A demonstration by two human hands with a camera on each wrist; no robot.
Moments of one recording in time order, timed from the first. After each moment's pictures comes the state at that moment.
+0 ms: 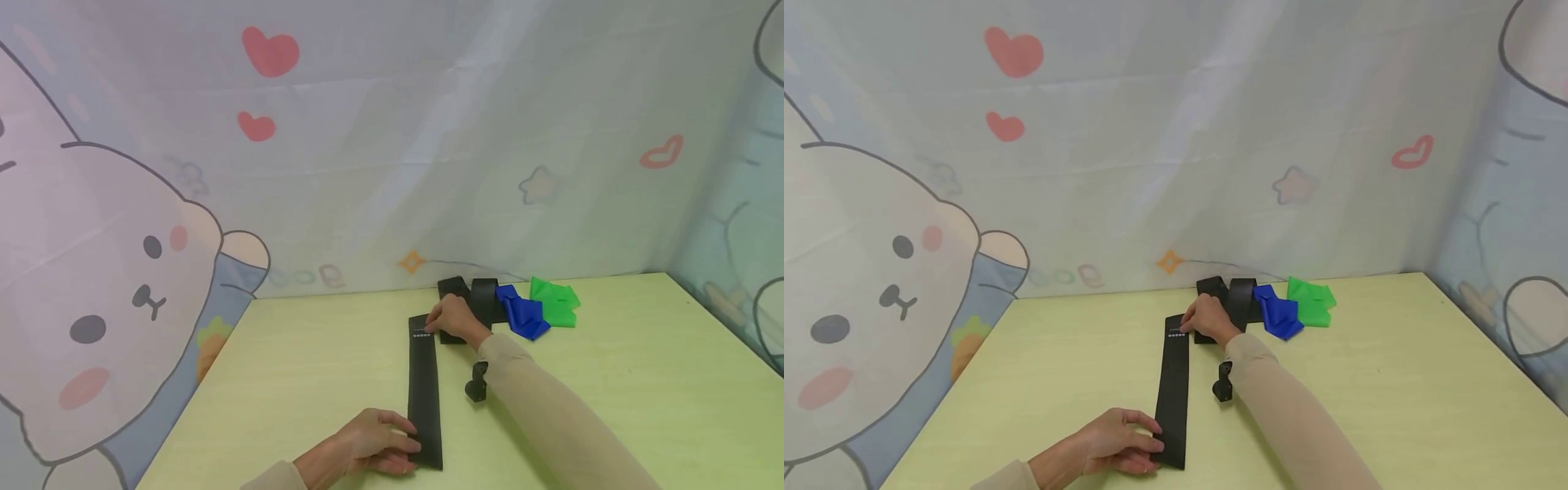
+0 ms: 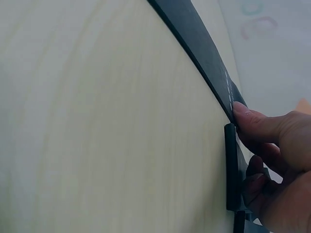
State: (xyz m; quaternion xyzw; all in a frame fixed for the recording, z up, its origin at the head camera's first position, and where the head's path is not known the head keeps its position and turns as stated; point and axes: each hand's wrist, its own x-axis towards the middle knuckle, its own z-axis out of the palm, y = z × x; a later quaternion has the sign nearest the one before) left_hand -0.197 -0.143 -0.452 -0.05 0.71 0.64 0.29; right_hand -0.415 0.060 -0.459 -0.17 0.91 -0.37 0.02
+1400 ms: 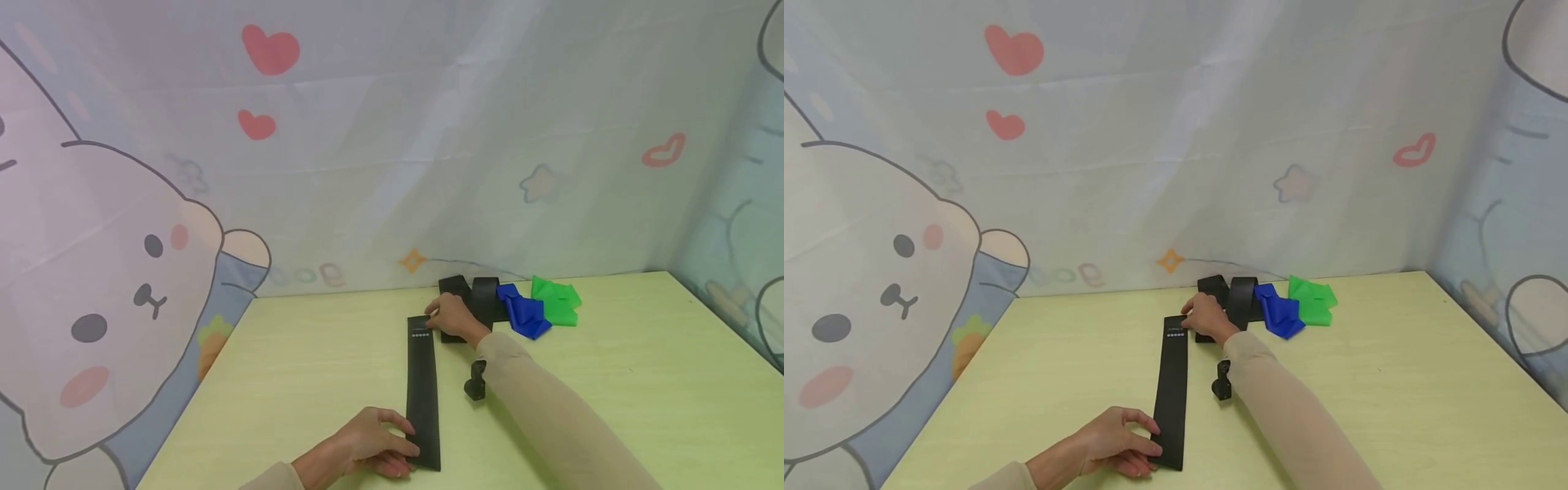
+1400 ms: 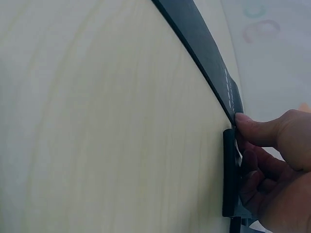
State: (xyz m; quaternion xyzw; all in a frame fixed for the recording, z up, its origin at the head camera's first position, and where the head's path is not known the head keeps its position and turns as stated) left_hand -0.196 -0.145 -0.451 -0.03 0.73 0.62 0.29; right_hand -0.414 0.056 -0.459 -0.19 0.91 -0.38 0.02
